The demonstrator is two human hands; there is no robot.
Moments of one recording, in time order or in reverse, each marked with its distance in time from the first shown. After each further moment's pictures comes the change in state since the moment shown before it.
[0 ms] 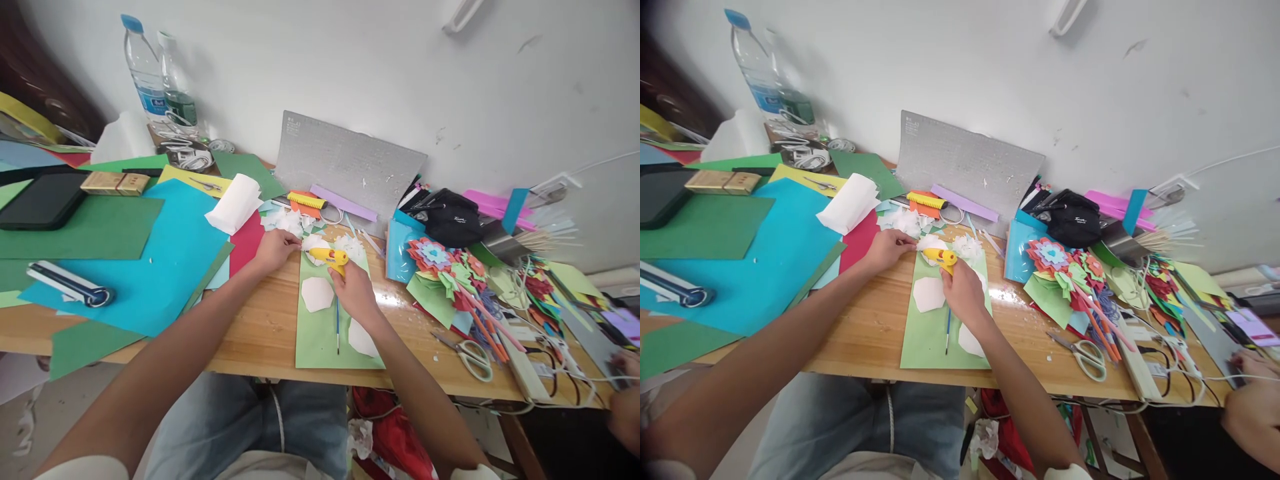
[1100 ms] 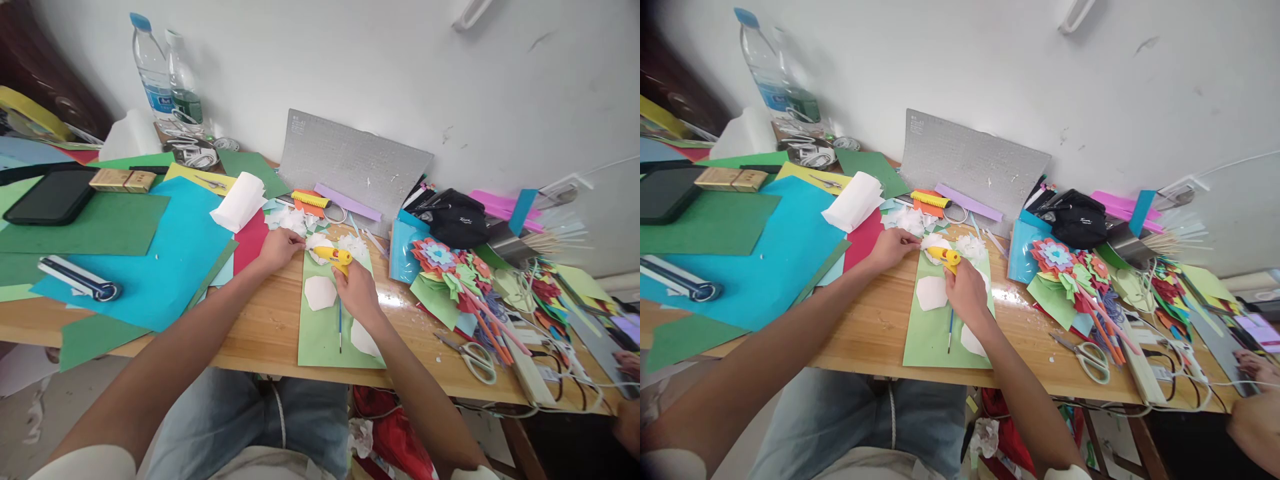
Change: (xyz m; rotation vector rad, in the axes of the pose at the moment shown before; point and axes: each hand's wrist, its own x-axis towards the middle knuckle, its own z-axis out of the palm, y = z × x) left_hand 0.003 -0.008 0.006 -0.019 0.000 -0.005; right_hand -0.001 0.003 0.007 -0.030 0.038 -0.005
